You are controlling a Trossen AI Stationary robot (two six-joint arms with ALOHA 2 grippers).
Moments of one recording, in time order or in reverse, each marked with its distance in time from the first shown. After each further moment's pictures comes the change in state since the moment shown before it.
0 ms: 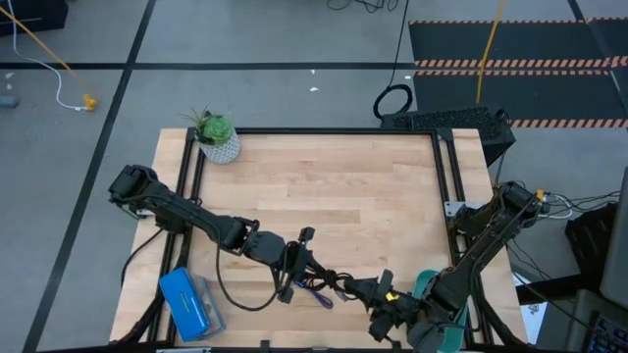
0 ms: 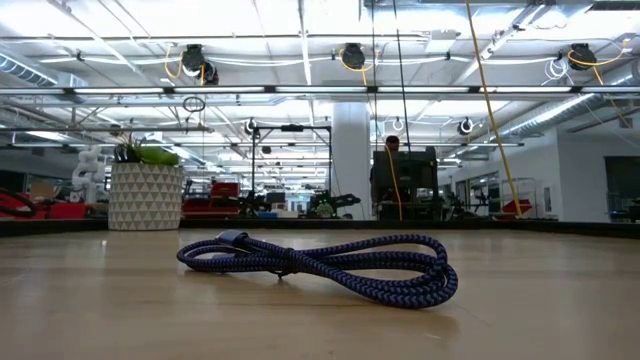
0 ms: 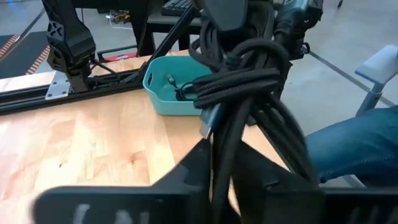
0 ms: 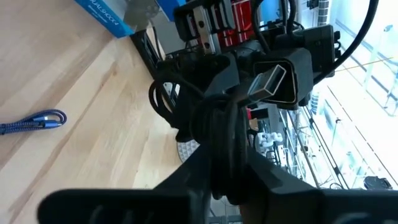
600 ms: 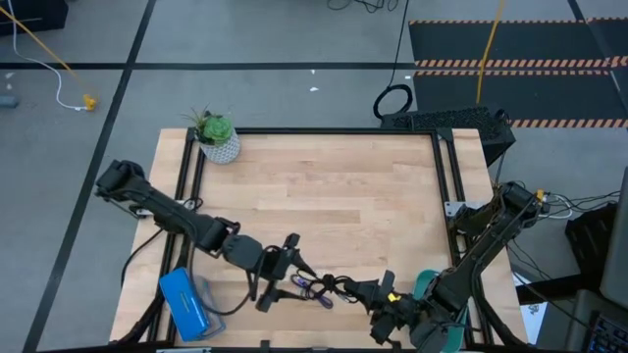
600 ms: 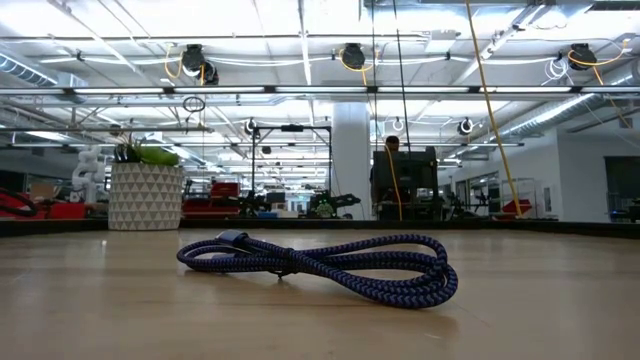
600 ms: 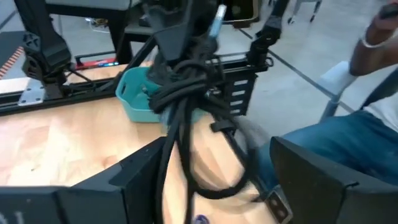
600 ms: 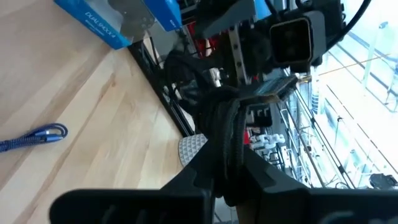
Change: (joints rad) left arm -0.083 -0.123 0.000 -0.101 -0.005 -0.074; right arm 0.009 0.000 0.000 0.052 -0.001 -0.001
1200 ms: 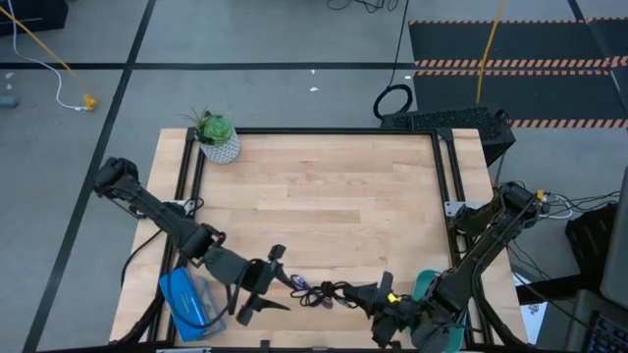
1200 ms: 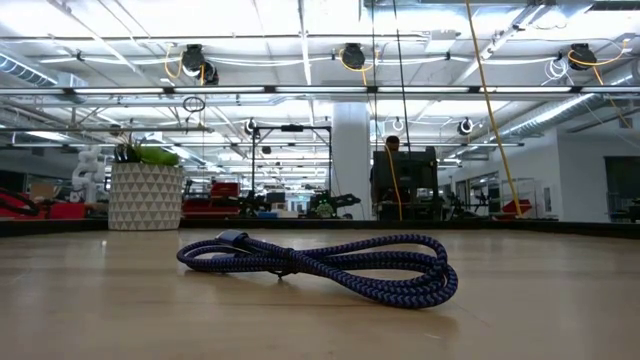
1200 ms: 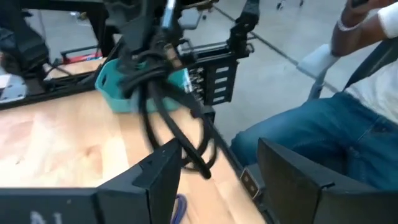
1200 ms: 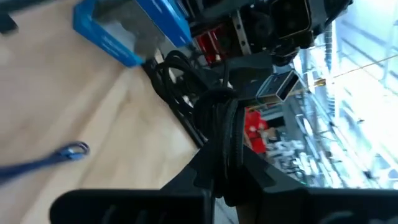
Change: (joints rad) left arm -0.117 -0.063 0.000 -0.115 -0.074 -0.007; right arm 0.006 0.000 0.000 -0.001 -0.064 0.080
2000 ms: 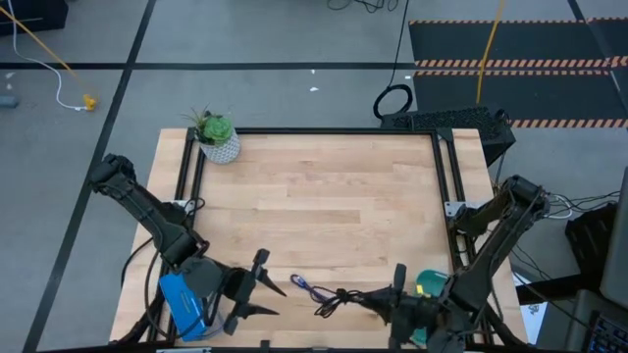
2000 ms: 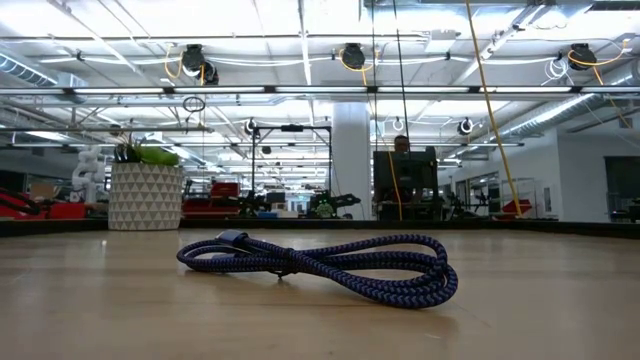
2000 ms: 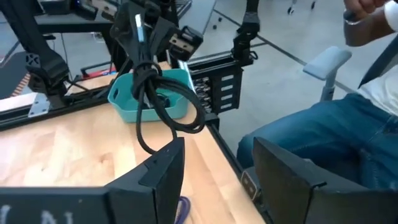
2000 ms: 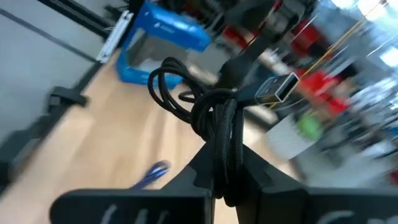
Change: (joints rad) left arm -0.116 -0.046 0.000 -0.014 -0.175 0.029; right arm 0.067 -0.087 0.000 -0.293 -0.064 0.715
